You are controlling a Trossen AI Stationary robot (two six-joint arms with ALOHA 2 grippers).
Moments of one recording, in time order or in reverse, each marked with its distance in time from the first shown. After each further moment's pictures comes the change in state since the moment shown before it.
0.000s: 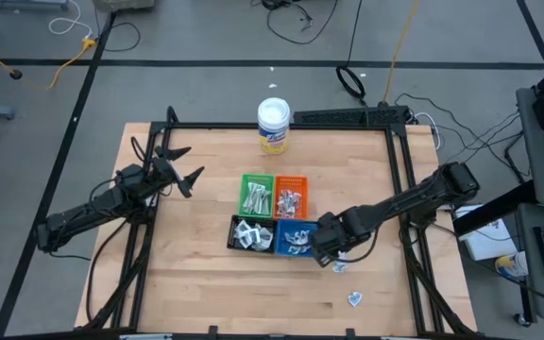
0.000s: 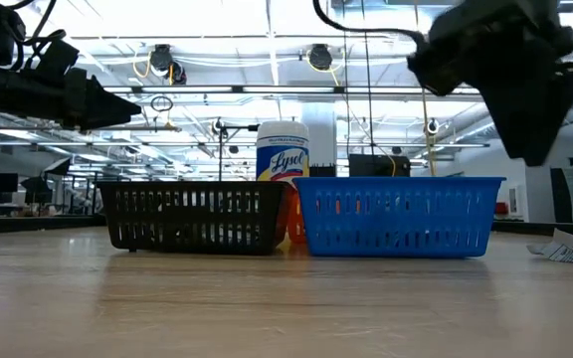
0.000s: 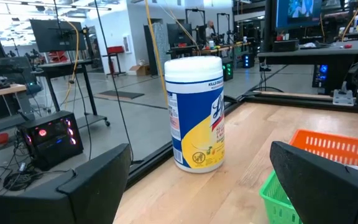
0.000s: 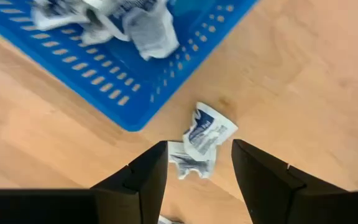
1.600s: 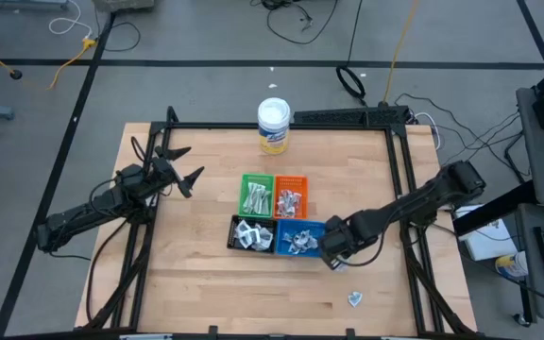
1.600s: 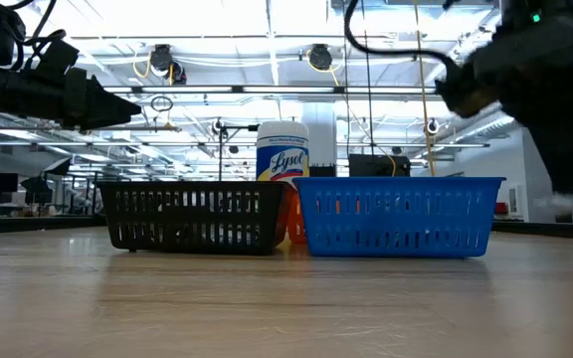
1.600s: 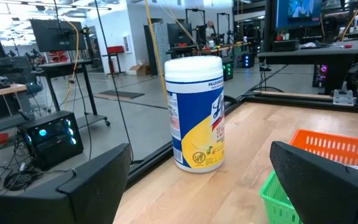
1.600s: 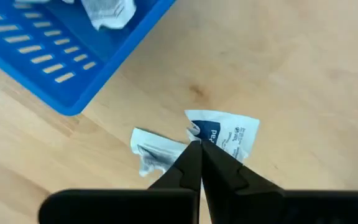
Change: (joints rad) left arm 0.000 0.000 0.000 0.000 0.000 0.000; right arm 0.038 -0.046 -0.165 0.090 0.002 -0.024
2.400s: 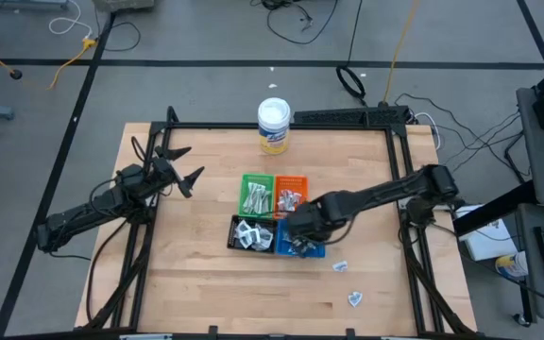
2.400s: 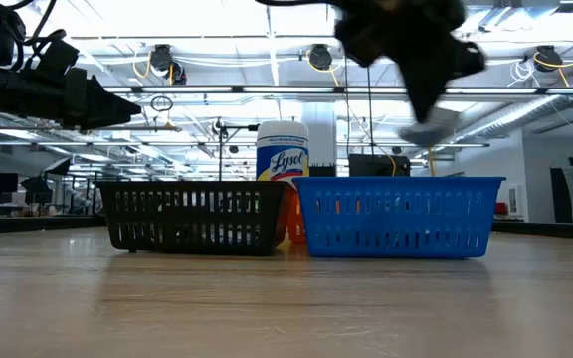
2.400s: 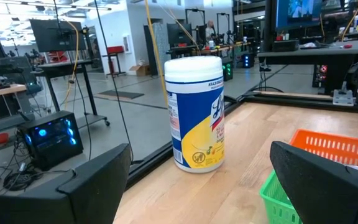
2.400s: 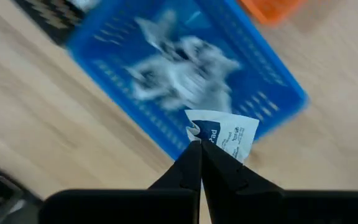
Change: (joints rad) left arm 0.000 0.000 0.000 0.000 0.000 0.000; right arm -0.156 0.191 0.488 -0.252 0.022 -0.202
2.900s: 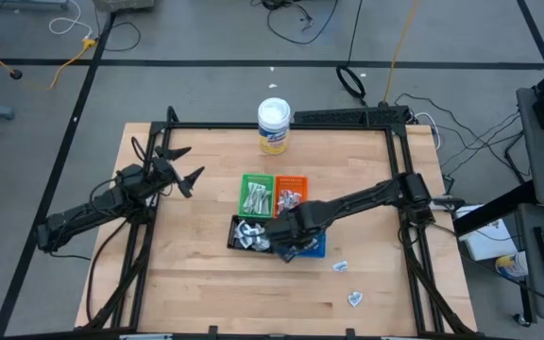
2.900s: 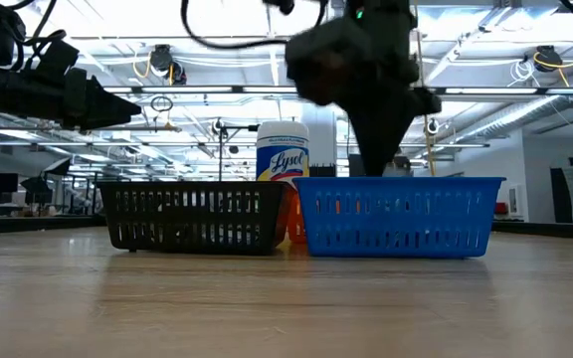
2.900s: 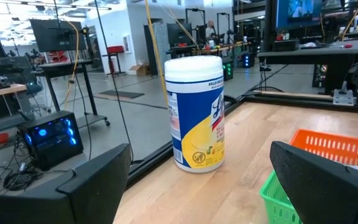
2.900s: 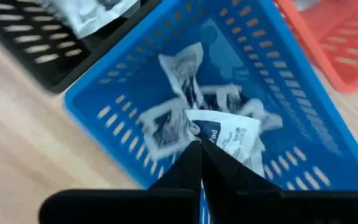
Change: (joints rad) left arm 0.000 0.000 0.000 -0.001 0.000 0.000; right arm -0.017 0.228 0.131 0.061 0.034 -0.085
